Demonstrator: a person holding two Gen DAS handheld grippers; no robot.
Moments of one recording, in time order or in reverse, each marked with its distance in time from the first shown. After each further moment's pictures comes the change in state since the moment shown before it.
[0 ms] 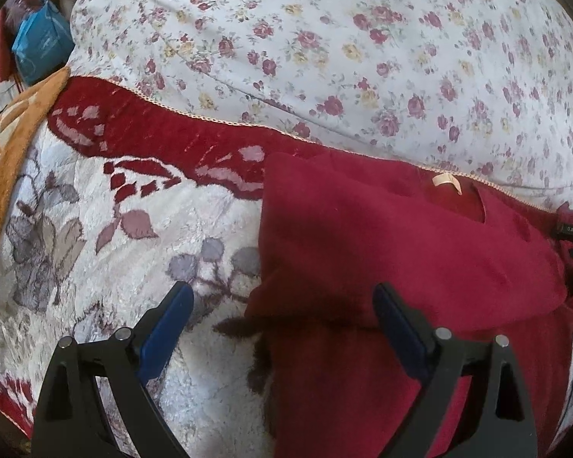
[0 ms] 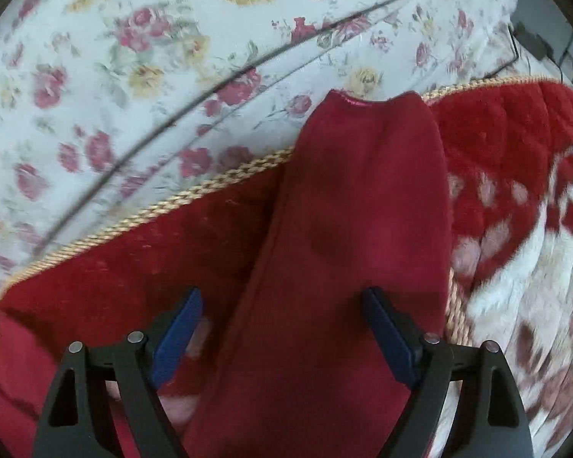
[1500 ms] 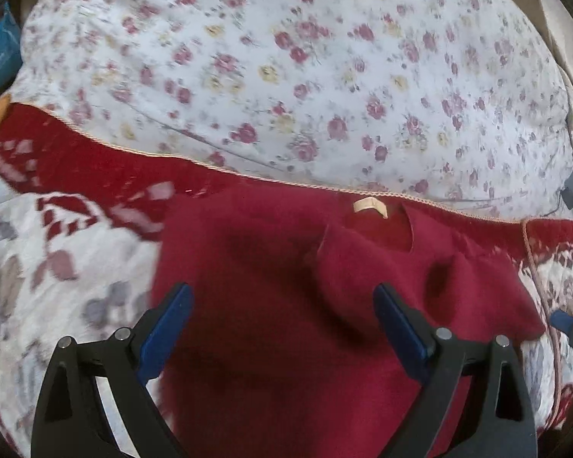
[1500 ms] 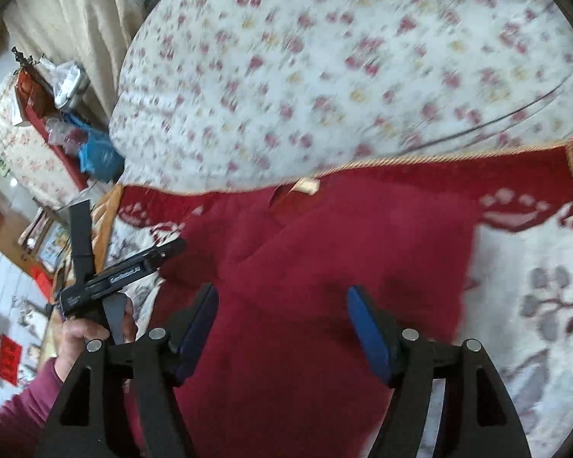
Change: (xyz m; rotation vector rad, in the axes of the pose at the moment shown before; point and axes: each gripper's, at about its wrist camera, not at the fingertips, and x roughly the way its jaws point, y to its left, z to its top) left arm 0.001 -0.050 0.030 0.026 -0.039 -0.207; right arm -0.204 0.060 -0.169 -0.233 -0.150 0.807
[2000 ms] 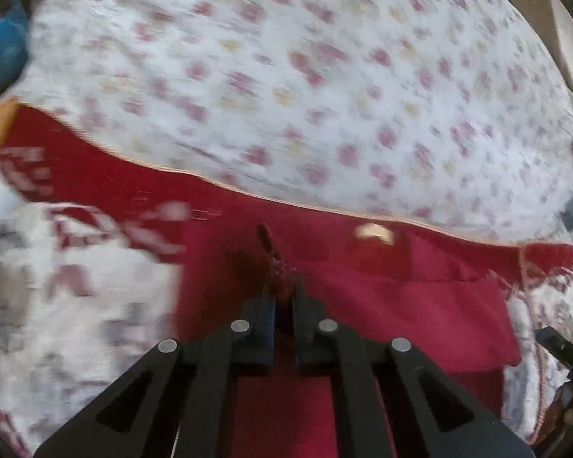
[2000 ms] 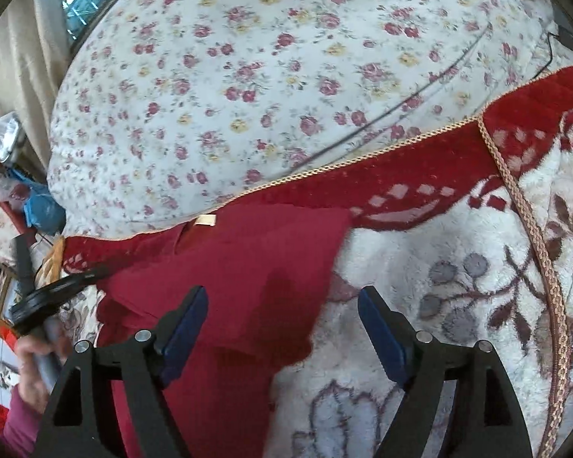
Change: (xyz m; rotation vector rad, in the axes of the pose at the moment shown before) left arm -0.030 0.023 0.016 -0.053 -0.024 0.031; right arm -0.008 -0.076 0.006 0.169 -0.033 -0.185
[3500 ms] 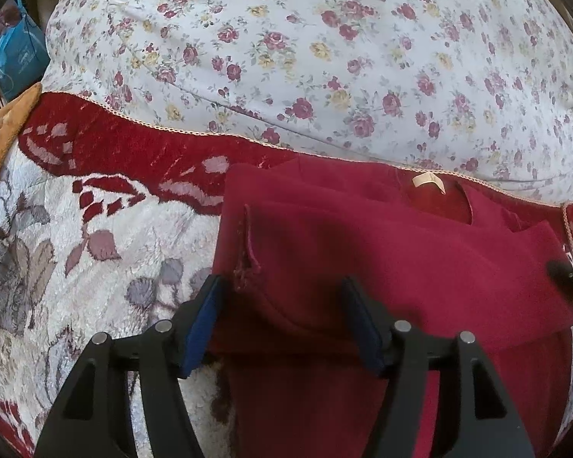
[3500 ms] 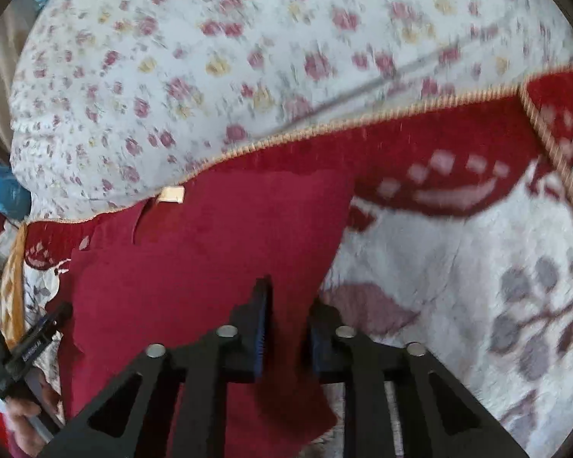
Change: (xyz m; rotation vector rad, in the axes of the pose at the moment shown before) left arm 0.035 0.013 -0.042 0.077 0.031 0.119; right arm 0.080 0.022 0.009 -0.050 0.086 -0.137
